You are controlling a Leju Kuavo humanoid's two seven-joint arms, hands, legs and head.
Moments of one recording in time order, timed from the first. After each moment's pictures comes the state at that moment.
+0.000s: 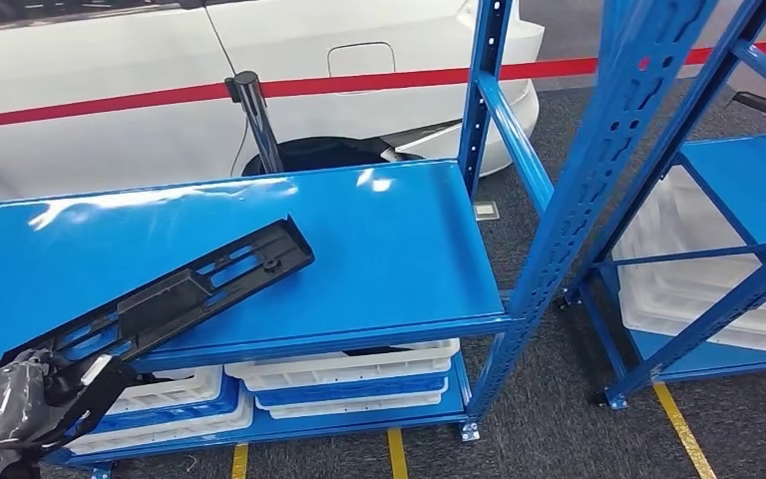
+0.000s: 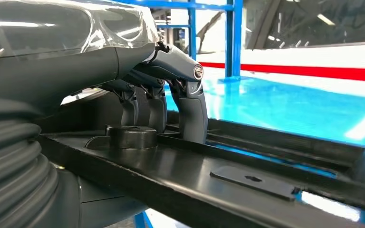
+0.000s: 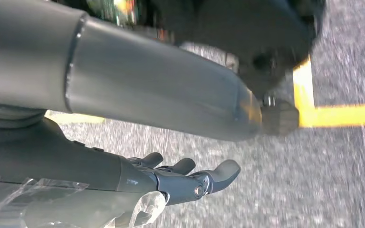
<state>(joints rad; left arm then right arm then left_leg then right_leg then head) 0.15 0.66 -0.34 -1.55 -0.81 0.41 0.66 -0.11 -0.07 0.85 -0.22 -0.68 -0.16 -0.20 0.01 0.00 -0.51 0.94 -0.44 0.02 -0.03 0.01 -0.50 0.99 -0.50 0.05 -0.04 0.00</state>
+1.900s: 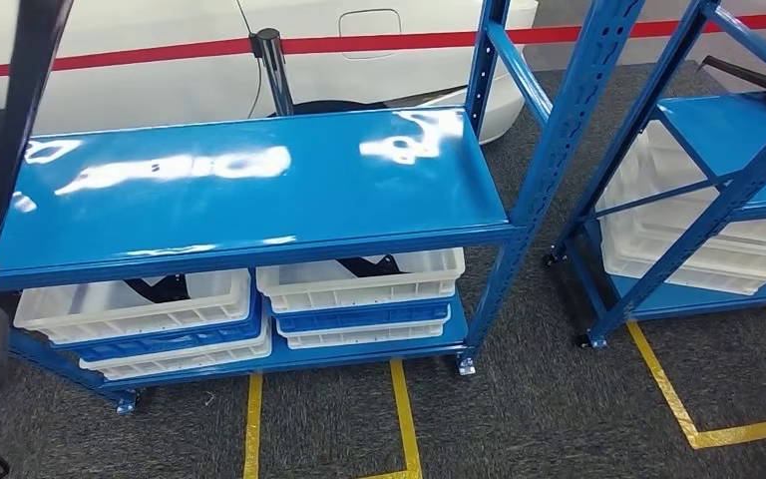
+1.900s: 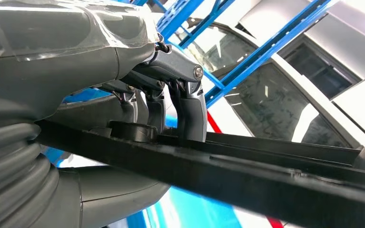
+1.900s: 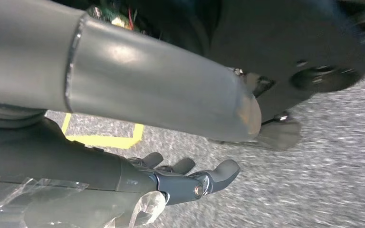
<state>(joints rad) 0.14 0.52 -0.16 -1.93 -0.47 0.68 0.36 -0.12 -0.06 0.88 -0.22 -0.70 -0.17 -0.21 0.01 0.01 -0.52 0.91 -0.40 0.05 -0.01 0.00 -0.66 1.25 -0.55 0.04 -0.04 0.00</state>
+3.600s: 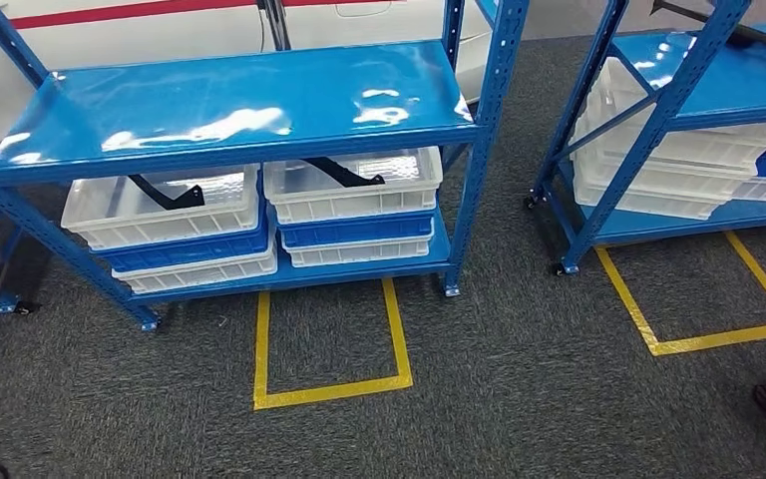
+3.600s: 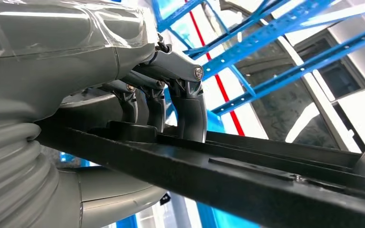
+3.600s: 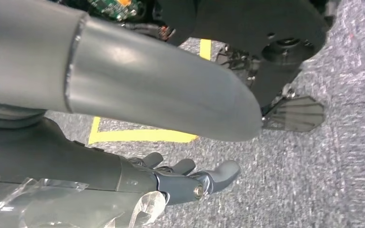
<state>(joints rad) 0.17 0.44 -0.10 -1.93 -0.22 0.70 0.20 -0.12 -0.06 0.89 -0.22 -0.72 -0.17 -0.20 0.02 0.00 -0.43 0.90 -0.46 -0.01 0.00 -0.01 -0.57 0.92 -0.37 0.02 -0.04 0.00</state>
